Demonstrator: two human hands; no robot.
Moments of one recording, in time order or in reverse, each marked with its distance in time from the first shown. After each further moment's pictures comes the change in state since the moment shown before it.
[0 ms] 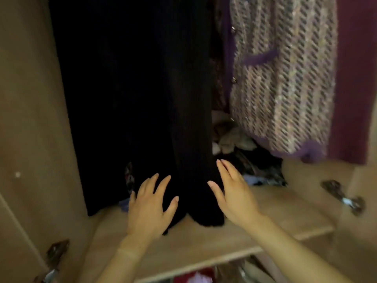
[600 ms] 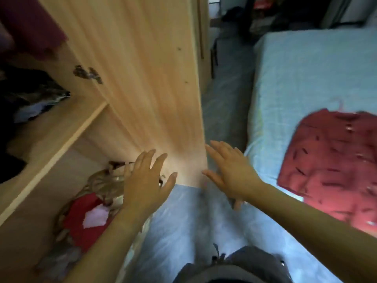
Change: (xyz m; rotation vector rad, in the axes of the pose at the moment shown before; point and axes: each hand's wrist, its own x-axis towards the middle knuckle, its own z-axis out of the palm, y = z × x) left_hand -0.309 0.281 0.020 -0.286 -0.476 0.962; right_hand -0.515 0.021 -0.209 -0.464 -0.135 0.809
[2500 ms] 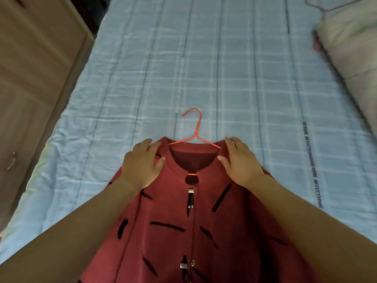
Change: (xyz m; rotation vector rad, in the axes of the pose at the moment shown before) left_hand 0.502 0.692 0.511 -0.038 -0.355 0.231; right_hand -0.048 0.978 0.055 0.066 -0.294 0.632
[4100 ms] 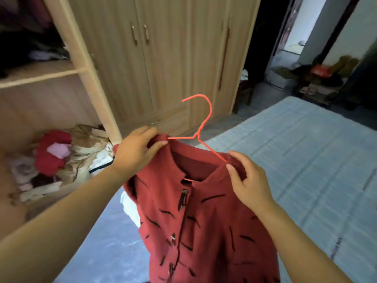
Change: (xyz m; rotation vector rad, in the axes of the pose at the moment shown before) left_hand -0.485 0.008 -0.316 -0.142 0.830 -0.417; right_hand -0.321 -0.244 -0.211 0.525 0.345 -1.034
